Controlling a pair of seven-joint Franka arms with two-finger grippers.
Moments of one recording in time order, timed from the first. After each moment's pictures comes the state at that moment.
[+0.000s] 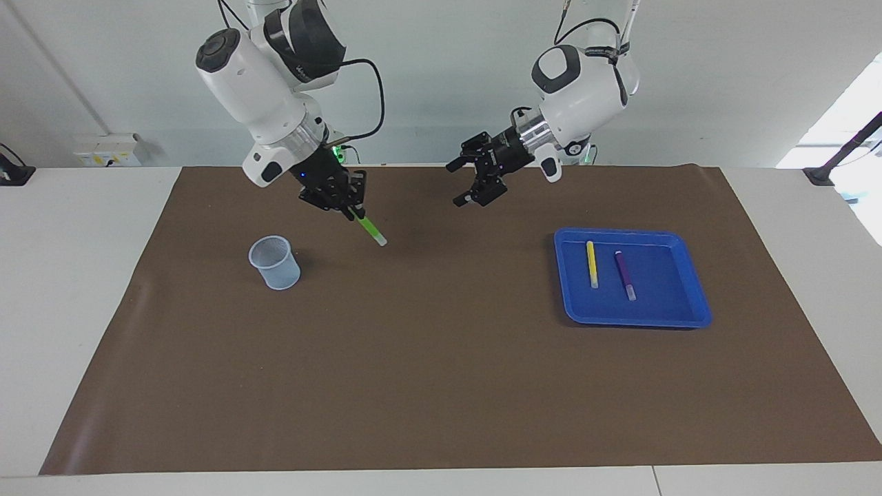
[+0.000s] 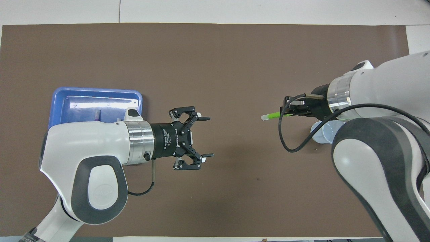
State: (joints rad) left arm -0.57 -0.15 -0.01 -2.18 -1.03 2.33 -1.50; right arm 0.20 -0.05 0.01 -1.89 0.32 1.93 0.23
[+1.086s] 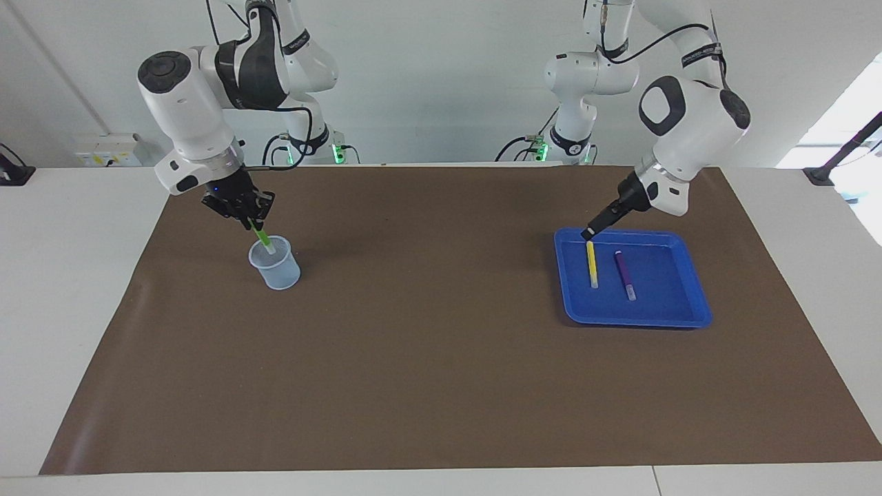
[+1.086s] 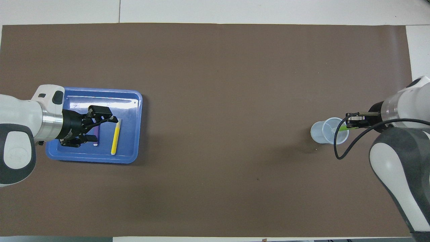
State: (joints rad) left arm -0.03 -0.08 0.00 -2.20 -0.28 2.06 -0.18; right arm -0.01 -0.16 0.01 -2.15 0.00 1.99 0.09
